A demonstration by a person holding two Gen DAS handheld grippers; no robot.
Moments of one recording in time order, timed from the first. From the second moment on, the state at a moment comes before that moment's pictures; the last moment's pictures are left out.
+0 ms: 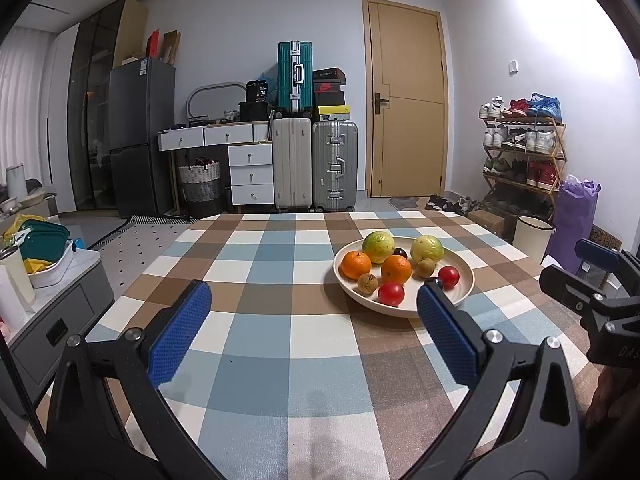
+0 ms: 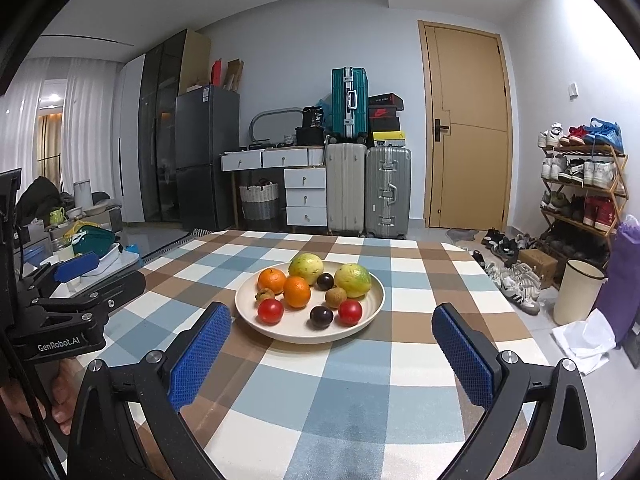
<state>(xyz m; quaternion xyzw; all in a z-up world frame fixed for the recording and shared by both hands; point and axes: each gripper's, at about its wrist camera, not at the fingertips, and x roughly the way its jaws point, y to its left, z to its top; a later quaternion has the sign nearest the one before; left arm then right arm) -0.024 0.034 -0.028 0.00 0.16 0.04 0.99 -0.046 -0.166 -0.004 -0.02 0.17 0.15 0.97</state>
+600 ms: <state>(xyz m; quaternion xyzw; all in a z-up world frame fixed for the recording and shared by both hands) -0.022 0.033 -0.030 0.00 0.16 0.04 0.99 -0.045 -0.166 -0.004 -0.02 0.17 0.15 0.97</state>
